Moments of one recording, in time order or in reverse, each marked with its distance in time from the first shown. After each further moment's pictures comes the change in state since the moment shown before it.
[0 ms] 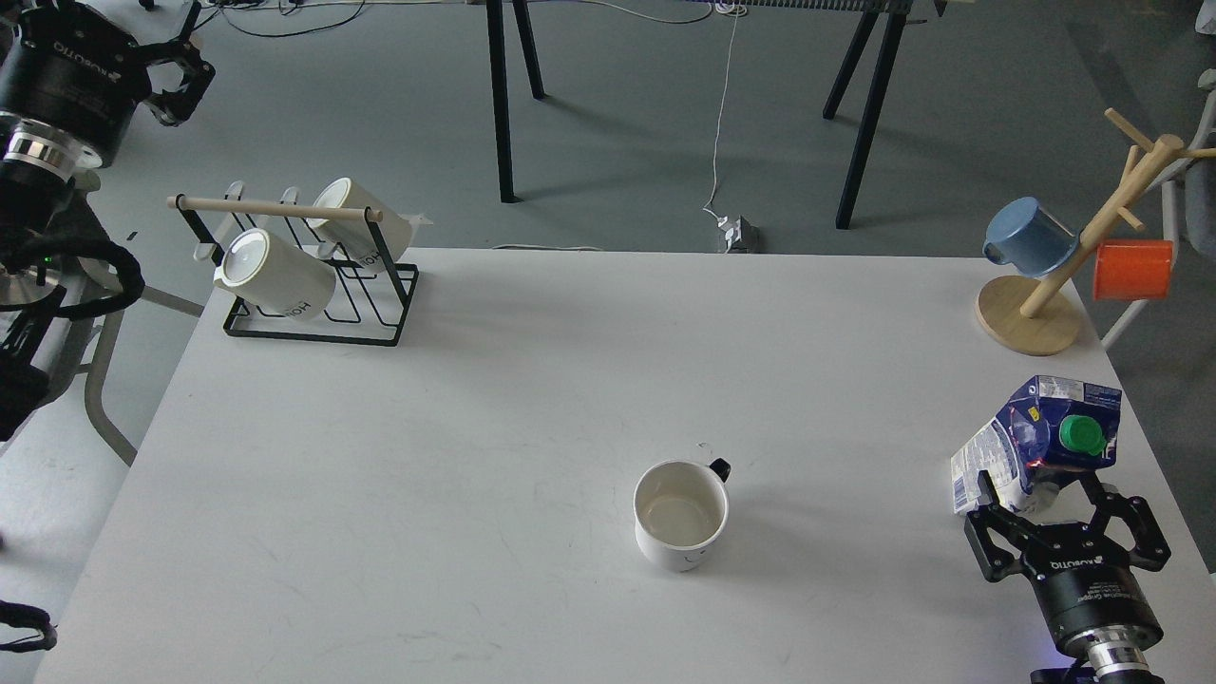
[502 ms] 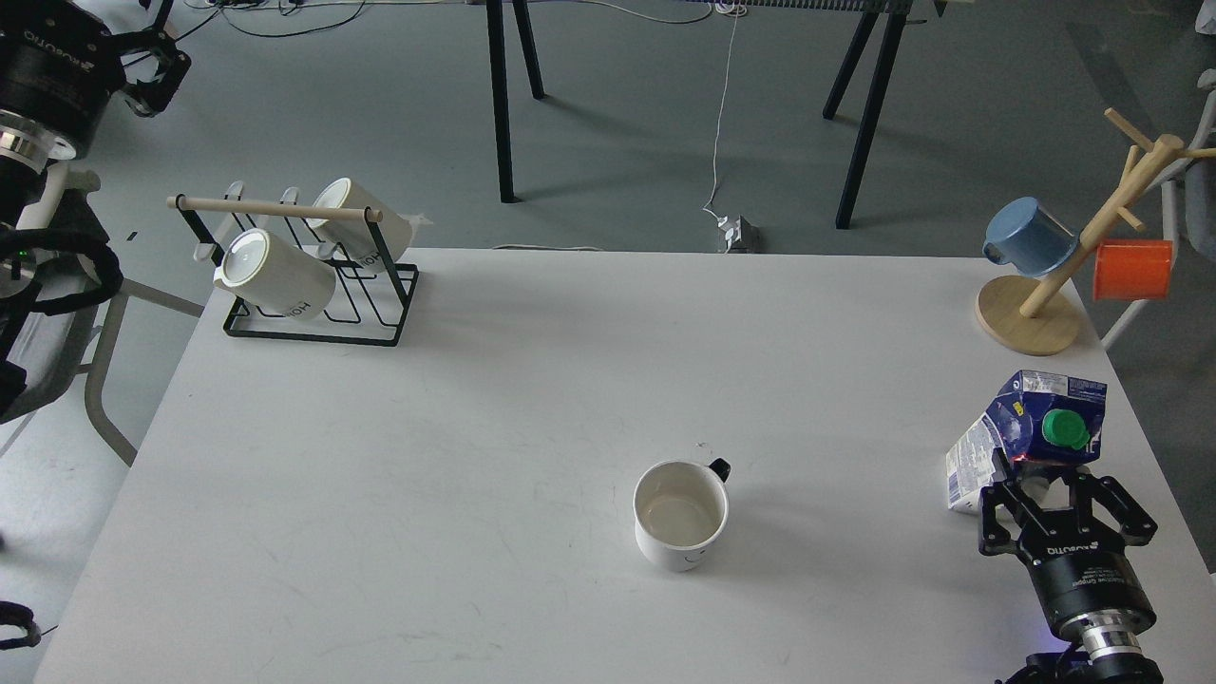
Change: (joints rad) left arm -0.008 0.028 0.000 0.001 0.000 0.003 -0.005; right arm 0.032 0.005 -0.005 -0.034 -0.005 0.000 0.001
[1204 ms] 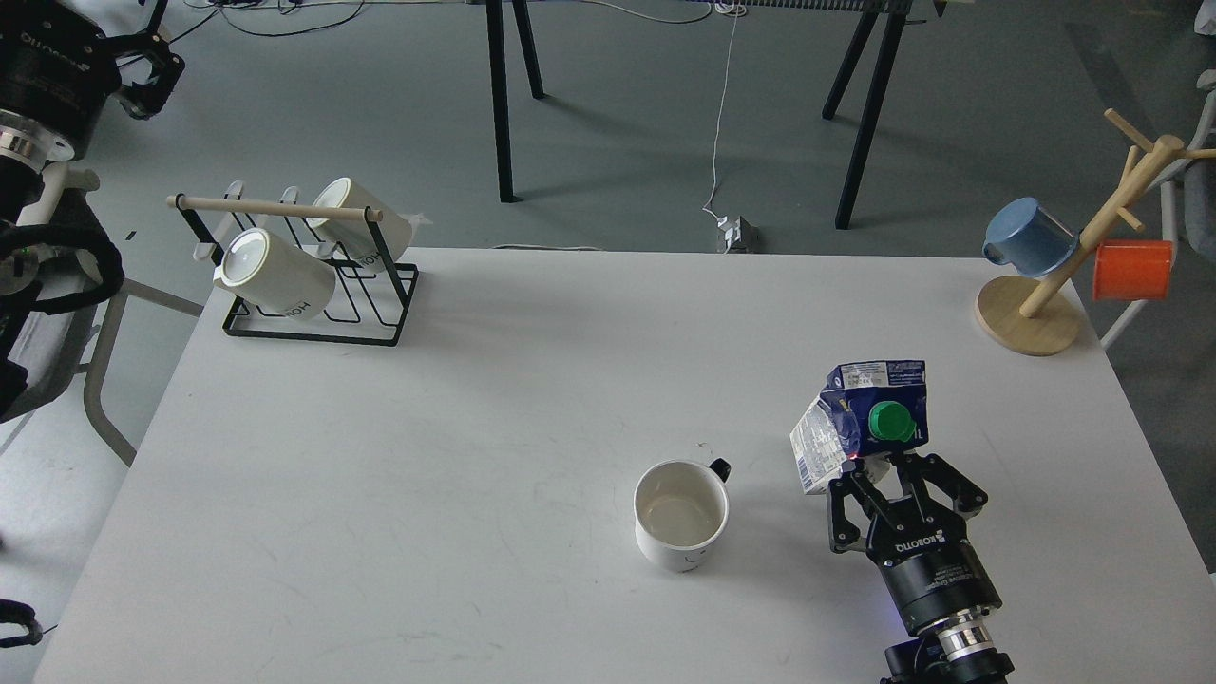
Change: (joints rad) left arm -0.004 -0.002 0.000 0.004 0.000 0.047 0.004; right arm -0.003 0.184 -0.206 0.154 -0.232 0.000 0.000
